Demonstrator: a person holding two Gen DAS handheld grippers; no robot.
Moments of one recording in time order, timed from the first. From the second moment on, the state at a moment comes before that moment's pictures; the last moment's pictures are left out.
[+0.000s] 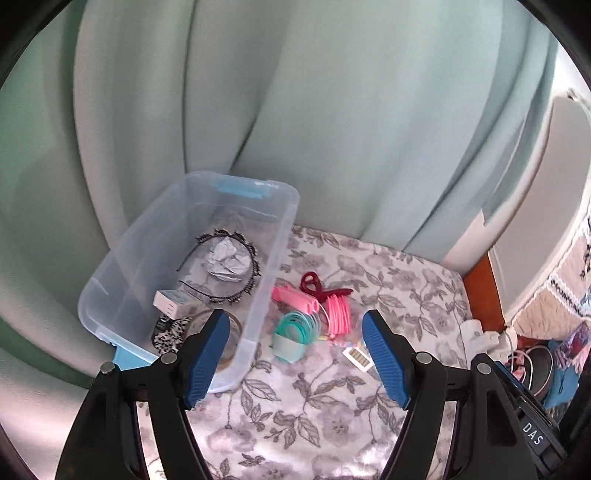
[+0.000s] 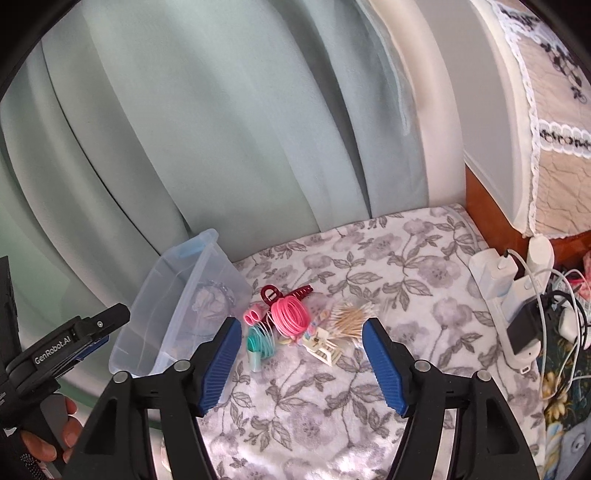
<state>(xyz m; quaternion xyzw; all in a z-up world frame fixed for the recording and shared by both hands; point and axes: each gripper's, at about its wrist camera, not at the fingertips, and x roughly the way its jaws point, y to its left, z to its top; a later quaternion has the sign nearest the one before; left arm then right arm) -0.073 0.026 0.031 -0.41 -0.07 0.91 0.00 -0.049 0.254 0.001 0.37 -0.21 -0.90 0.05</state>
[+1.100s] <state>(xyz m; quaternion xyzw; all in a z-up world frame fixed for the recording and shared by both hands) -0.114 0.072 -0.111 -0.51 0.03 0.86 -0.01 -0.090 0.261 -0.111 0.49 -0.20 -0.85 0.06</state>
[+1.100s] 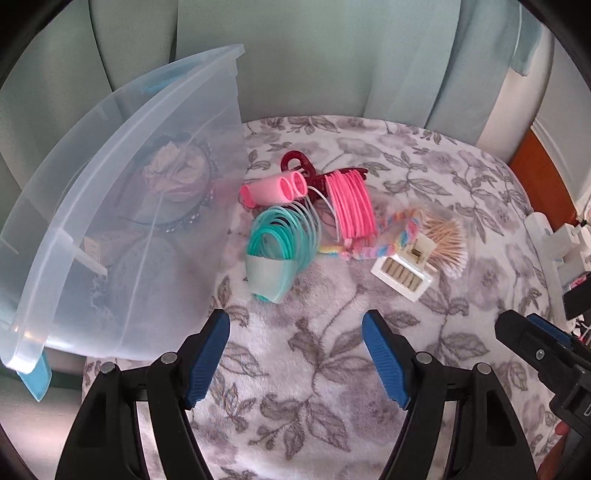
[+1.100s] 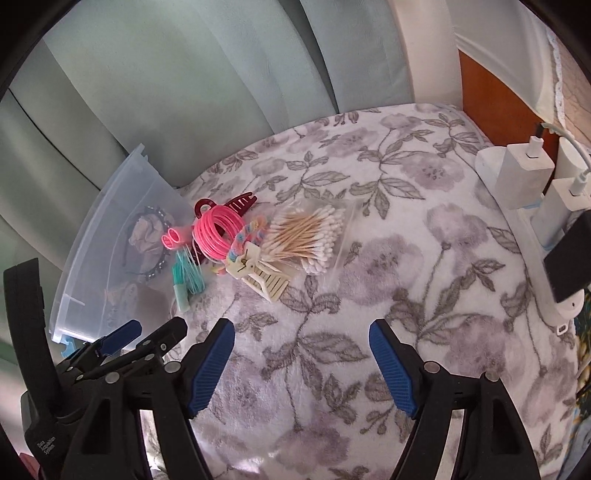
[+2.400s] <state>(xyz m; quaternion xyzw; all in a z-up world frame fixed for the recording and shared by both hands) -0.182 0.068 -0.166 -0.50 0.07 0.86 -0.07 -0.193 0.247 -0.165 0.51 -0.16 -0.84 0.07</state>
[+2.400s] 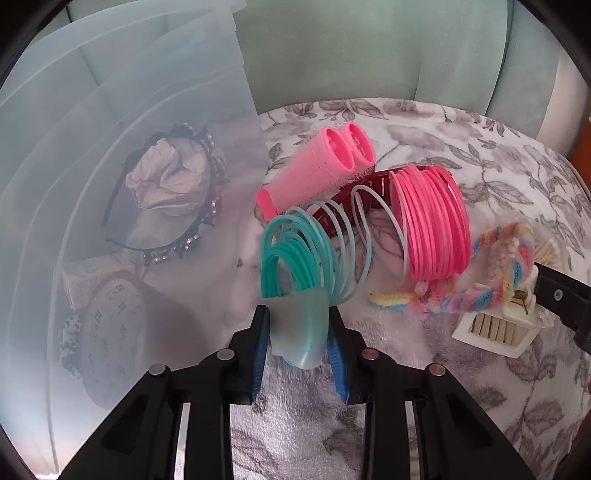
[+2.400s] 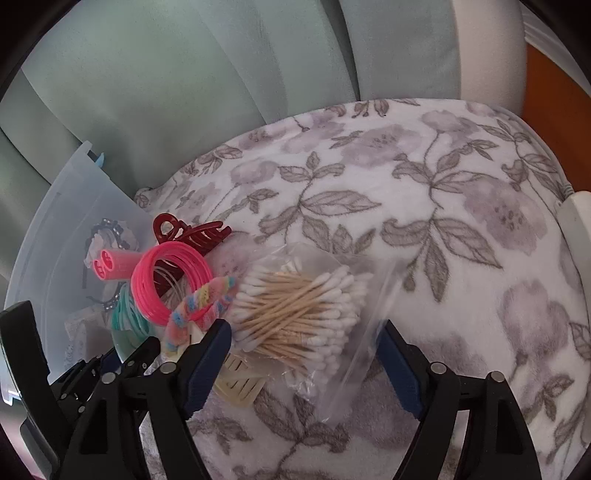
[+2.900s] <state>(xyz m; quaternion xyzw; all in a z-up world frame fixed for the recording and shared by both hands) -0.171 0.073 -0.141 -0.49 0.06 0.87 -0.06 -0.181 0.261 -0.160 0.51 -0.19 -0.84 0.01</state>
